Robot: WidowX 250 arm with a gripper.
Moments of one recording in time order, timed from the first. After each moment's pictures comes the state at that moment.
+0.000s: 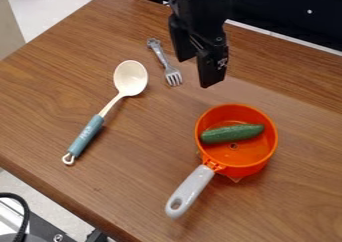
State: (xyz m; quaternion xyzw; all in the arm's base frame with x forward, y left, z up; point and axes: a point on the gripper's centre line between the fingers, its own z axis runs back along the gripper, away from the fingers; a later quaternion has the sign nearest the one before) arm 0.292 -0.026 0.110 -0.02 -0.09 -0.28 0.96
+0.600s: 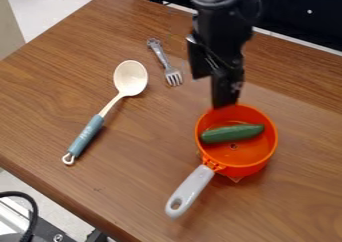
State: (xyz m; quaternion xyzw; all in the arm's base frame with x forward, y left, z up) arm 0.276 -0.058 0.100 -0.02 -0.04 -0.34 0.94
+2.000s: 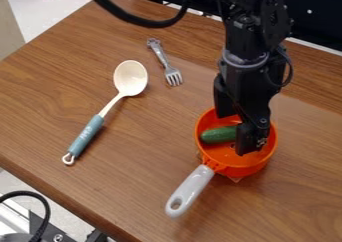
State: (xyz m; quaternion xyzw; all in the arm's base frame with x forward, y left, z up) arm 0.262 -0.094 0.065 -0.01 -0.07 -0.37 0.93
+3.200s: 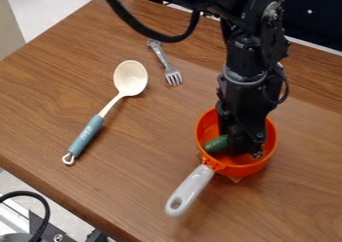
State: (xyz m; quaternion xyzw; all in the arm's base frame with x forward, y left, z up) arm 0.263 -0.092 0.042 -0.01 -0.05 -0.37 0.93
